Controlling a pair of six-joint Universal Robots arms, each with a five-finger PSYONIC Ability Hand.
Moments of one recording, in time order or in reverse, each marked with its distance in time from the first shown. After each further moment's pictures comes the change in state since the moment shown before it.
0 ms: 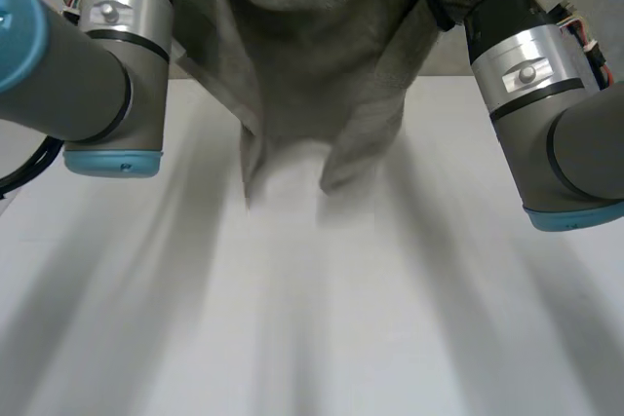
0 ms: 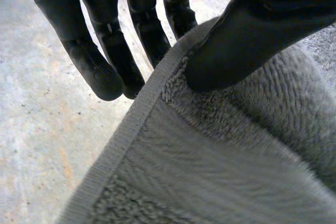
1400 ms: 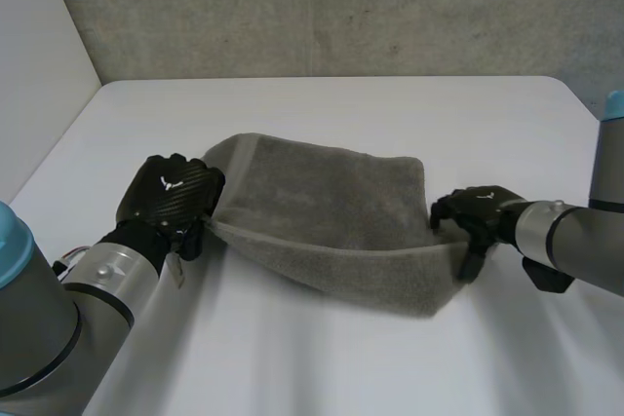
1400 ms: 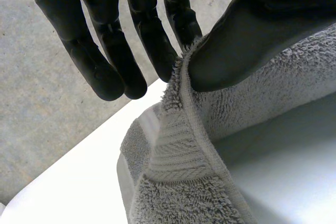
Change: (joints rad) left arm 0.059 0.302 -0.828 -0.251 0.137 0.155; right arm -0.254 0.242 0.009 1.087 -0.082 0.145; left_hand 0.004 0.005 0.002 0.000 0.000; right_hand -0.834 -0.846 -0.830 -0.821 -0.829
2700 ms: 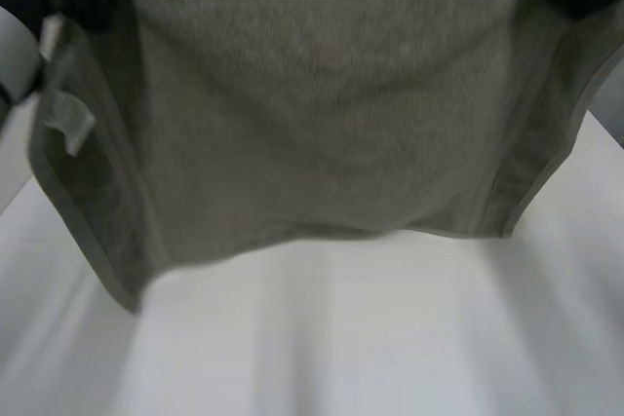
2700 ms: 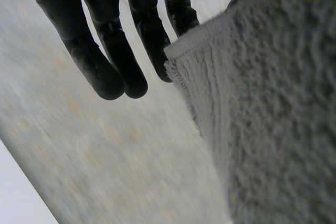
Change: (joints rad) left arm 0.112 0.076 0.595 -0.259 0.003 -0.035; right arm -0.038 -0.371 -0.394 -0.014 -0.065 -0.044; left_hand 0.000 0.004 0.001 0.000 0.009; right_hand 0.874 0.867 0.879 0.869 0.855
